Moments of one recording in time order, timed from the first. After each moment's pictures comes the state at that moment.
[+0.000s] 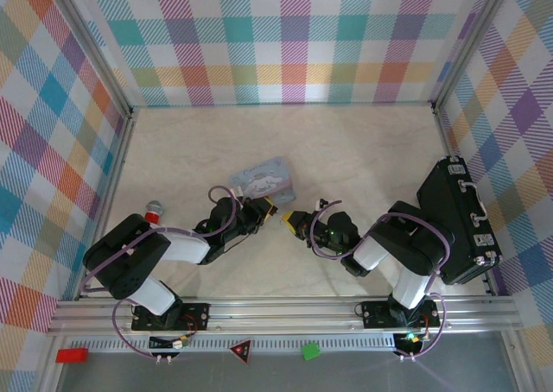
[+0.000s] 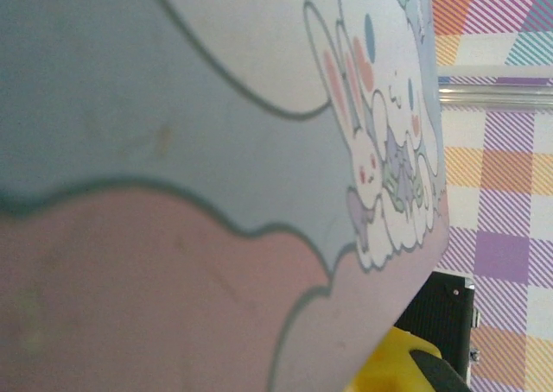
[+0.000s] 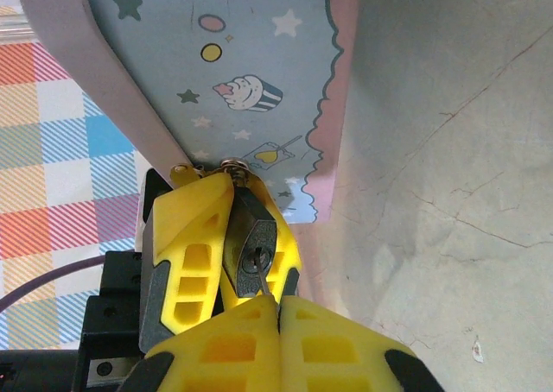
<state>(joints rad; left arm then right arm) -0.69 1.54 0.40 0.79 0.10 -1.48 0.81 1.75 0.29 1.27 -0.19 1.59</state>
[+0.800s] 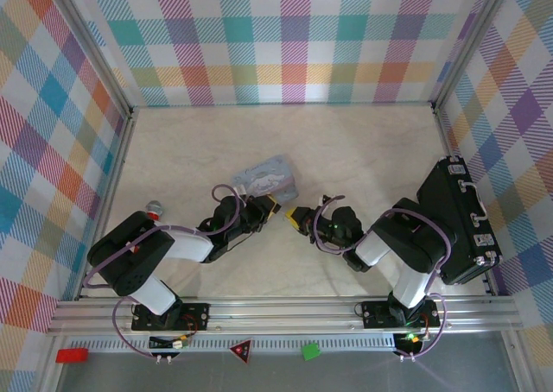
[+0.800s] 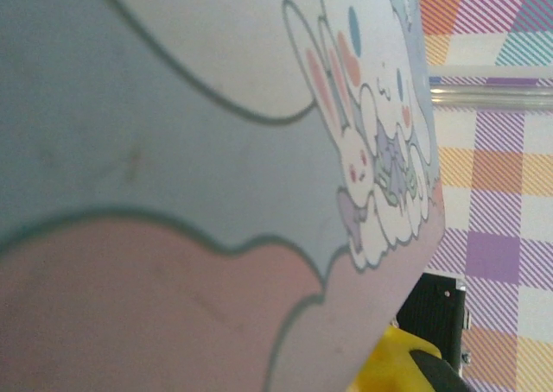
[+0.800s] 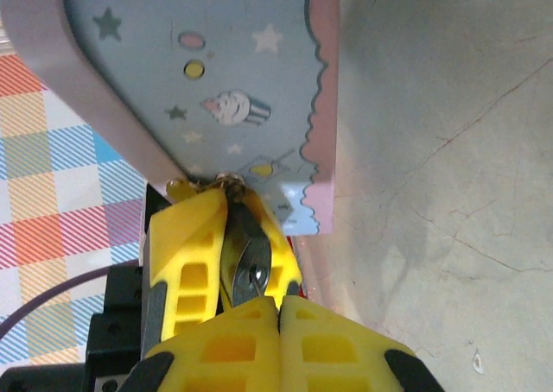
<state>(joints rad) -0.72 1.56 0.44 0.80 0.08 -1.50 0.71 1.75 0.30 1.27 -0.28 1.60</state>
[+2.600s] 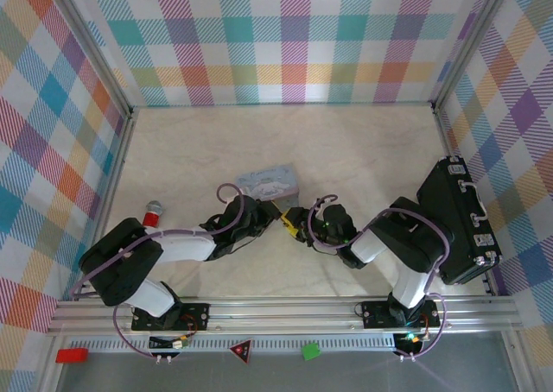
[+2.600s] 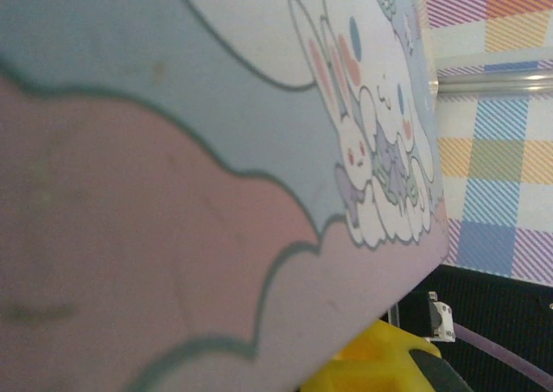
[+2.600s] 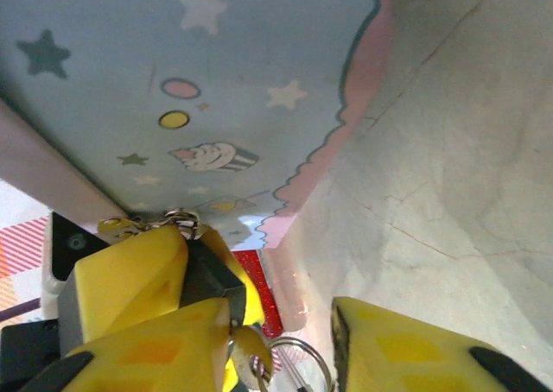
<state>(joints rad) -0.79 1.49 0.53 0.44 -0.03 -1.42 0.76 1.75 0.36 1.07 -0.30 1.60</state>
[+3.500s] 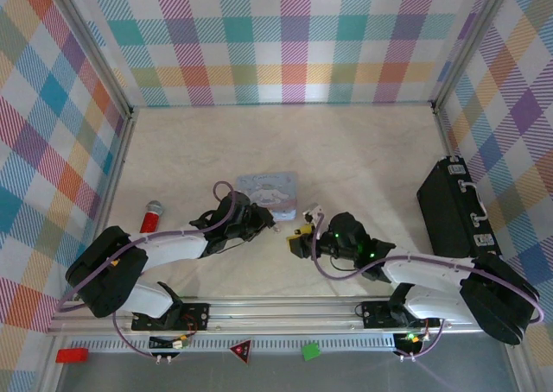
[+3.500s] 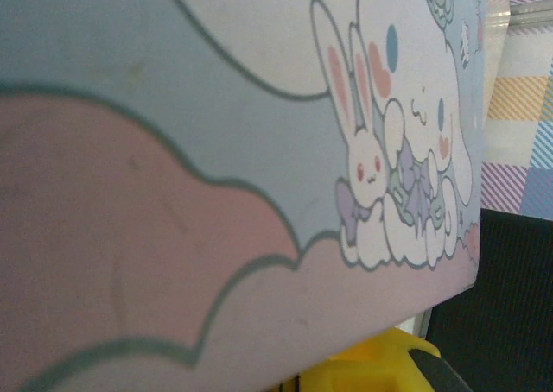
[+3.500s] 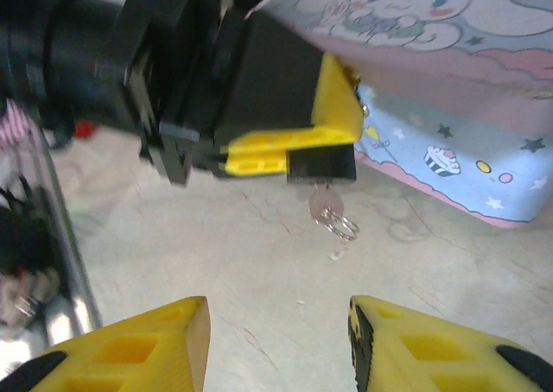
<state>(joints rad) -0.71 1.40 0.54 0.20 0.13 -1.29 0.91 1.12 0.32 0.36 -0.19 0.34</state>
